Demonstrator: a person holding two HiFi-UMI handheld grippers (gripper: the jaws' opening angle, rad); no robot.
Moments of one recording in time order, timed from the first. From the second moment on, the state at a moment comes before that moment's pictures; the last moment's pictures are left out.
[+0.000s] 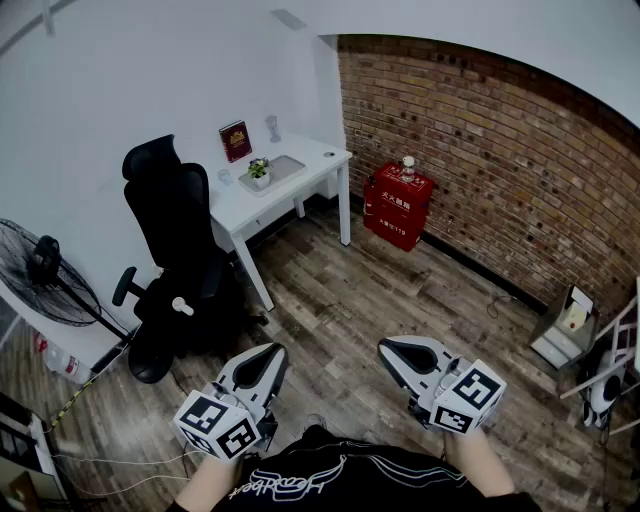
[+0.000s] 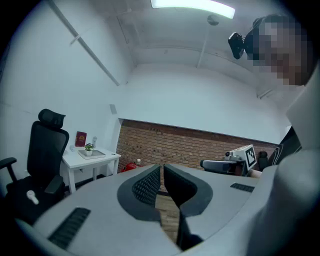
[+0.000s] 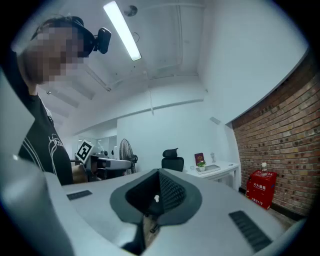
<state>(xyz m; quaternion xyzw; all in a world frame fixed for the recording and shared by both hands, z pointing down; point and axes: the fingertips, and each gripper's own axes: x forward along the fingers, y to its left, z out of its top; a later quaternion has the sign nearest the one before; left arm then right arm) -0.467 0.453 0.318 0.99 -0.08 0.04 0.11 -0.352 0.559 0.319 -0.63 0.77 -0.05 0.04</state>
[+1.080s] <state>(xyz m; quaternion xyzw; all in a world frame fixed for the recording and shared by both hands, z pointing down) -0.442 0.431 0.321 0.99 -0.09 0.03 0.10 -0.313 0.571 0.334 -0.68 0.73 -0.06 0.04</state>
